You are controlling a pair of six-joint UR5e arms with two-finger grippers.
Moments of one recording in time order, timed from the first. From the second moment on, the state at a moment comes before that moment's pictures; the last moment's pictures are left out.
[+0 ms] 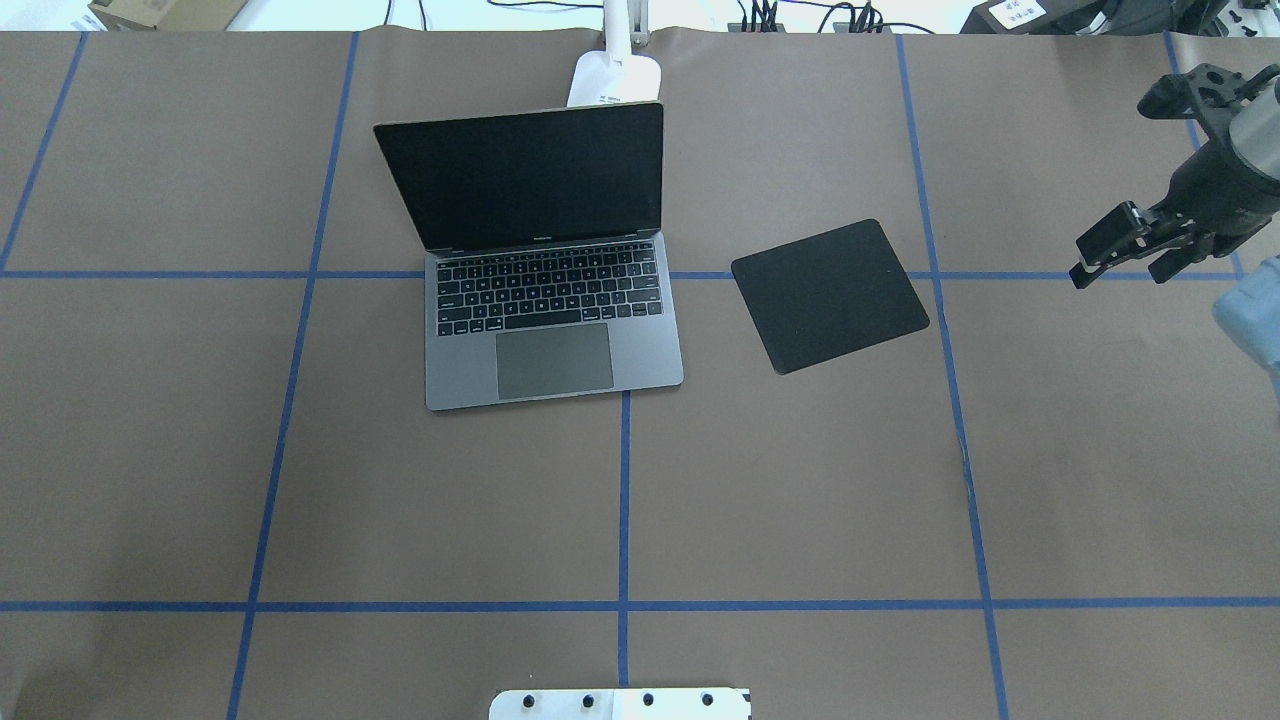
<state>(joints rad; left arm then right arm) 0.30 -0.76 -1.92 -2.97 -1.34 -1.97 1.14 -1.38 1.85 -1.72 2.41 0.40</state>
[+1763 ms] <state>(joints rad) -0.32 -1.49 -2.00 -2.32 -1.79 -1.72 1.12 -1.32 1.74 -1.68 2.41 0.40</state>
